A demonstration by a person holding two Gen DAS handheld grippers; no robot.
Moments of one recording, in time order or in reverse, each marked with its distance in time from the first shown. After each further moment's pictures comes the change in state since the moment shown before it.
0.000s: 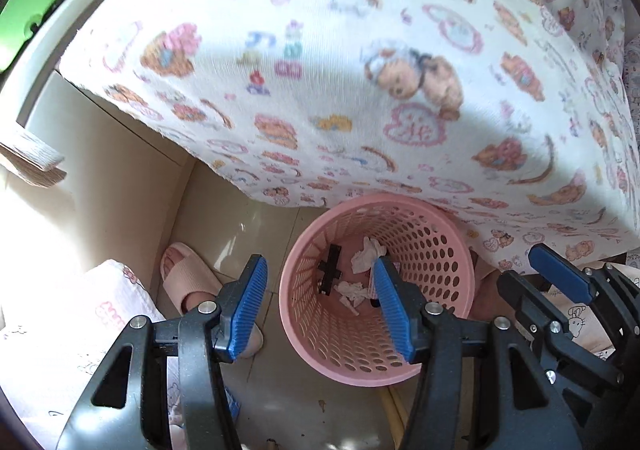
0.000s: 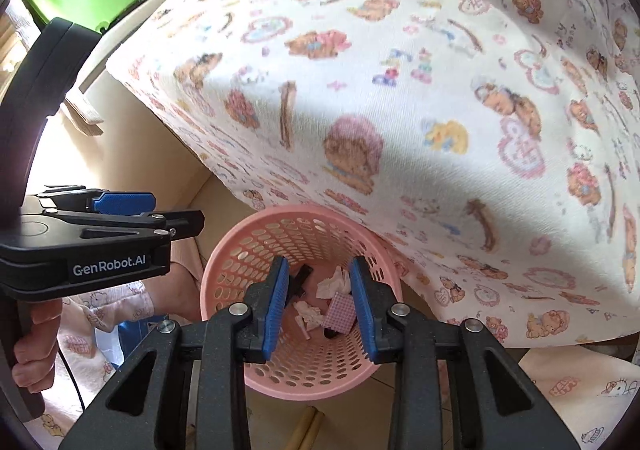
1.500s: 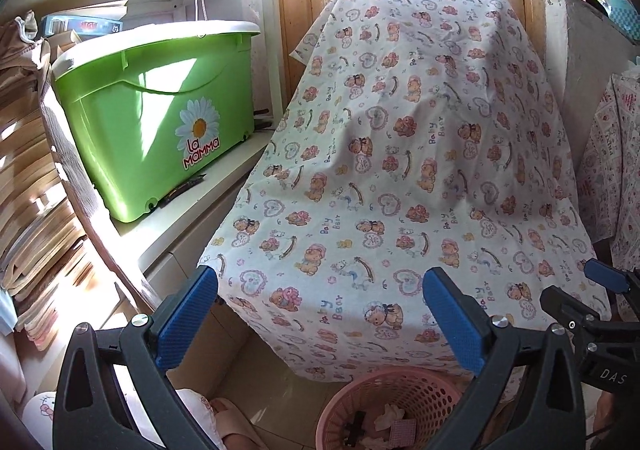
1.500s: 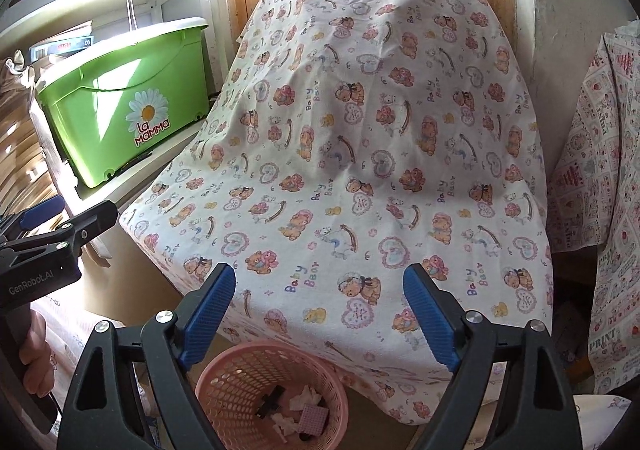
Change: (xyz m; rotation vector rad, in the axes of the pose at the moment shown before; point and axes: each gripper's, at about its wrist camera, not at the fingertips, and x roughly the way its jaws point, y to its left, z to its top) left arm -0.151 0.004 -0.022 -0.003 -0.754 0.115; right arm -0.128 -0.031 0.014 0.069 -0.505 -0.116
